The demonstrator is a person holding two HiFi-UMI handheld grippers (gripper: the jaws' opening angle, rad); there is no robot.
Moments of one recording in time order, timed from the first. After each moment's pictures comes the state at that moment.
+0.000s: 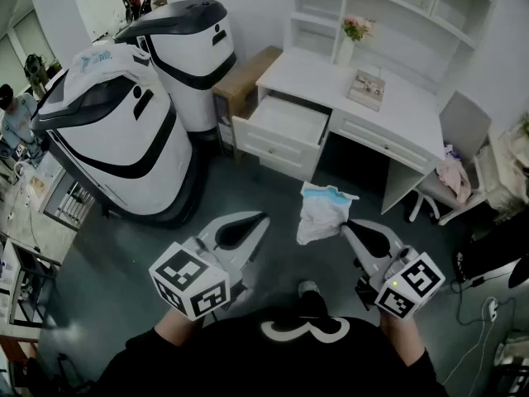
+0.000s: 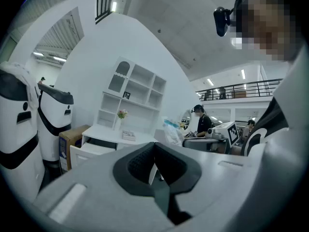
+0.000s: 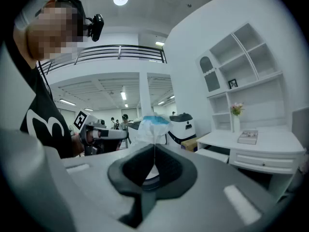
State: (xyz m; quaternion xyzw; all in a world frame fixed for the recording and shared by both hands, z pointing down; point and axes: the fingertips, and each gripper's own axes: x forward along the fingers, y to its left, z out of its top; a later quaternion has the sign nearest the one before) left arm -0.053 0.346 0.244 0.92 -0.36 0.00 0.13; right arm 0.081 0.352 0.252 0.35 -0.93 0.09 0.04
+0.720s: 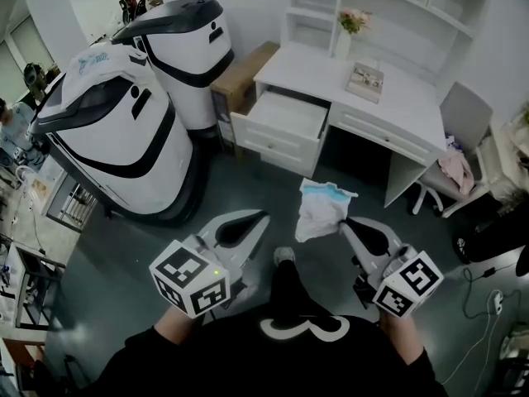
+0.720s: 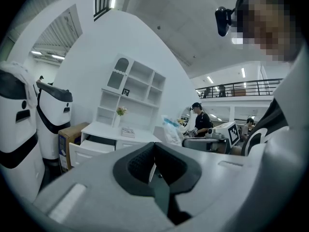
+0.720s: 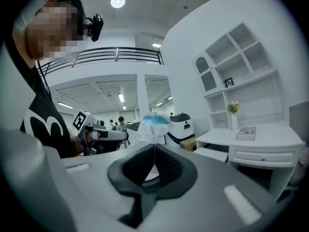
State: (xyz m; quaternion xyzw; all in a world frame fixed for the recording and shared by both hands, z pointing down) left arm -0.046 0.351 0.254 0.92 -0.36 0.01 0.13; right arm 0.085 0.358 0.262 0.36 -0.93 0.10 0.02
